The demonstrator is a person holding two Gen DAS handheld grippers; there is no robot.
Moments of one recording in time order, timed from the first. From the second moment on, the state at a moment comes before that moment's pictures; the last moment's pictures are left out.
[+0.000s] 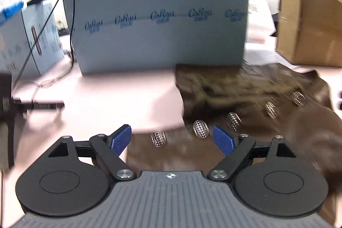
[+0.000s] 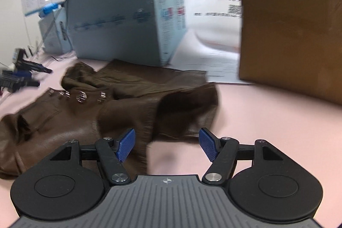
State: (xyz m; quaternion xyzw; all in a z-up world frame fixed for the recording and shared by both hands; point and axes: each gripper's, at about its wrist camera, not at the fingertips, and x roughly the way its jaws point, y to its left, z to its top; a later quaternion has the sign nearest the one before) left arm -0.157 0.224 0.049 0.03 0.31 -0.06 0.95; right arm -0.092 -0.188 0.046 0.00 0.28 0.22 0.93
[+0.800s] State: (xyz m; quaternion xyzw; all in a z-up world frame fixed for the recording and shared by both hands) left arm -0.194 0.188 0.041 0.03 0.32 -0.13 0.94; right arm -0.186 -0.281 0.040 0.05 0.32 0.07 0.94
